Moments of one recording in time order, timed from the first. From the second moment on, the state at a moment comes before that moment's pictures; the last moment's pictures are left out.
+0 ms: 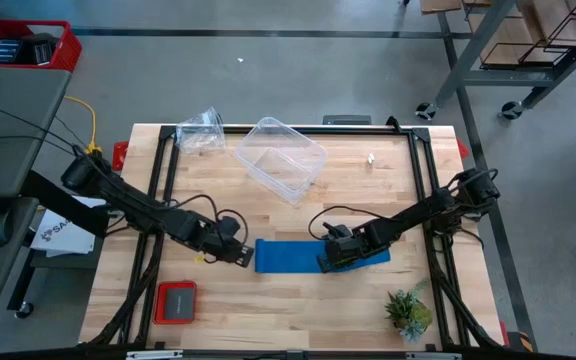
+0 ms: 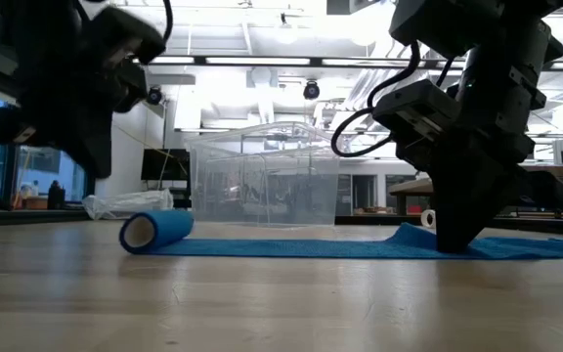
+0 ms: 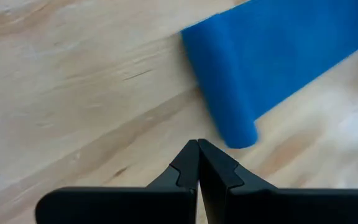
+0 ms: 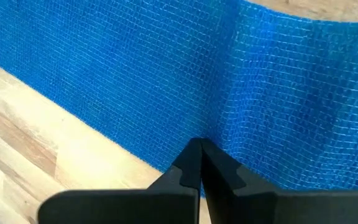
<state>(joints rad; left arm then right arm) -0.40 1.43 0.78 -0.47 -0.16 -1.54 0.33 1.73 0.86 -0.30 -0.01 1.48</state>
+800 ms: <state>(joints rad) -0.30 1.68 0.78 -0.16 -0.12 -1.59 0.33 1.74 0.85 -0.30 0.00 1.48</state>
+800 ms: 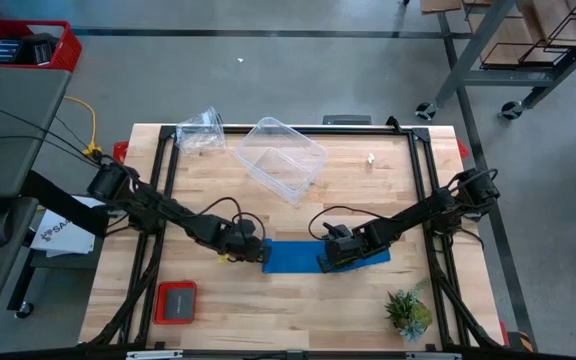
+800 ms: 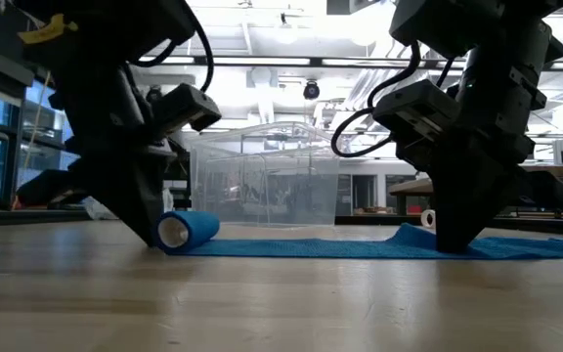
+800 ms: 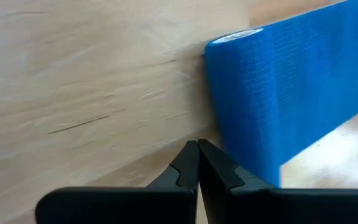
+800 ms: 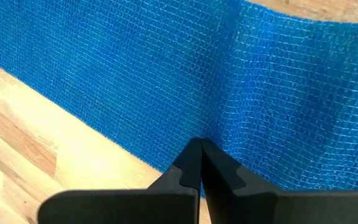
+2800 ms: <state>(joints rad) -0.22 1.83 1.03 0.02 0.06 -1.33 0.33 1.74 0.85 -0.28 0.01 1.48</state>
